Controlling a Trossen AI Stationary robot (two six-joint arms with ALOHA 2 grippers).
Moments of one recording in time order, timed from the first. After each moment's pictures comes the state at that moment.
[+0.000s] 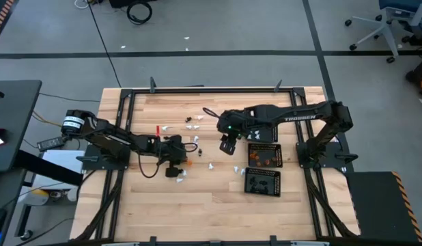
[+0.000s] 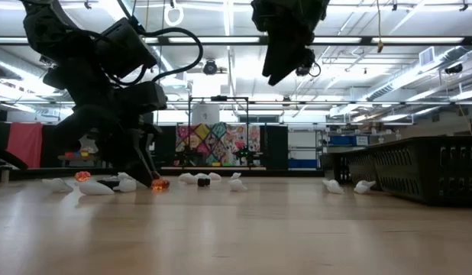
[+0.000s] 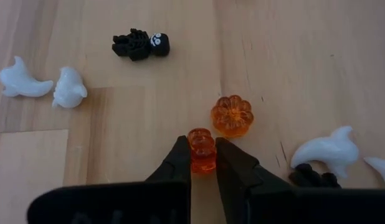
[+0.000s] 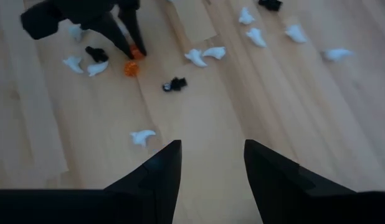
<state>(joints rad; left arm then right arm) -0.07 1.49 0.48 0.11 -0.03 0.01 -0.03 1.65 1.46 -0.84 0.11 0.35</state>
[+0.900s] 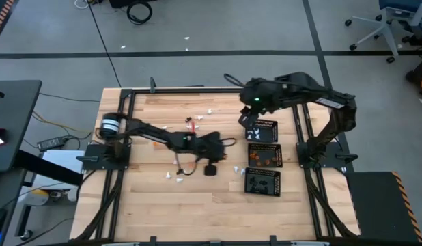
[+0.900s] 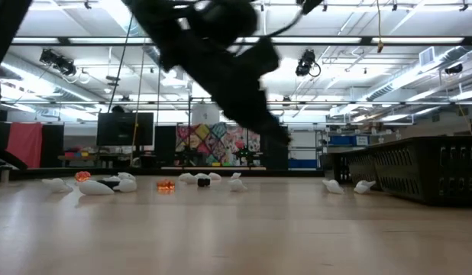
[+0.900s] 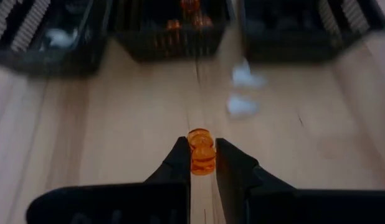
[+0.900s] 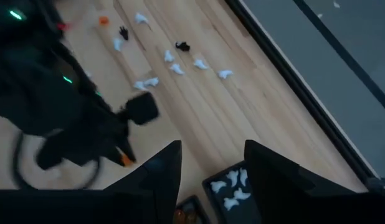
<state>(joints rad) -0.03 1.91 1.15 0.07 0.01 0.10 -0.04 1.61 2.07 -1.48 0.30 0.43</state>
